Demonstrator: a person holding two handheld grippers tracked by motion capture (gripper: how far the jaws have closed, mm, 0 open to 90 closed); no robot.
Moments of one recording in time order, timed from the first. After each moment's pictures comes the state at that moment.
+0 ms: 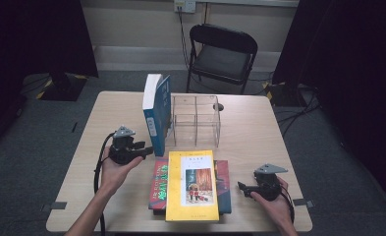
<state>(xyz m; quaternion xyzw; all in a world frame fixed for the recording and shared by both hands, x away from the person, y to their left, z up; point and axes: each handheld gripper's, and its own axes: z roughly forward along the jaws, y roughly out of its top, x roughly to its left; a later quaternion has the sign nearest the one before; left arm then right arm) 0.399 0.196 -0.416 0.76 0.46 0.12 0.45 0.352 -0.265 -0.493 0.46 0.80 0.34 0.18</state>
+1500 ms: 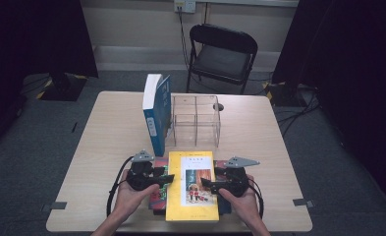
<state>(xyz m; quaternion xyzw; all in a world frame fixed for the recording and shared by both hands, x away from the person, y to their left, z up) 0.351 0.141 -0.446 0.79 0.40 0.03 0.46 0.348 -0.163 -0.449 0.39 0.79 0.46 0.08</state>
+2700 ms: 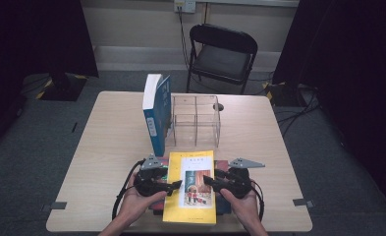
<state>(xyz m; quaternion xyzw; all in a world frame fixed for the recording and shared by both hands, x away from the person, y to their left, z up) 0.340 0.124 -0.447 0.80 0.38 0.07 0.45 0.336 -0.166 -0.441 0.44 0.76 0.48 0.07</state>
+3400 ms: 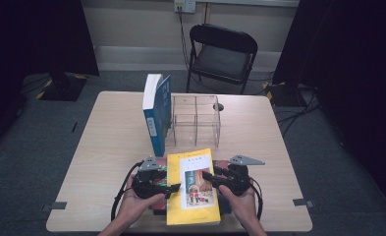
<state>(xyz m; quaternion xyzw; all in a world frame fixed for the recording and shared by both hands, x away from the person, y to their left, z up) 0.333 0.130 -0.445 0.81 0.38 0.05 0.45 0.343 -0.161 -0.434 0.44 0.75 0.49 0.07</state>
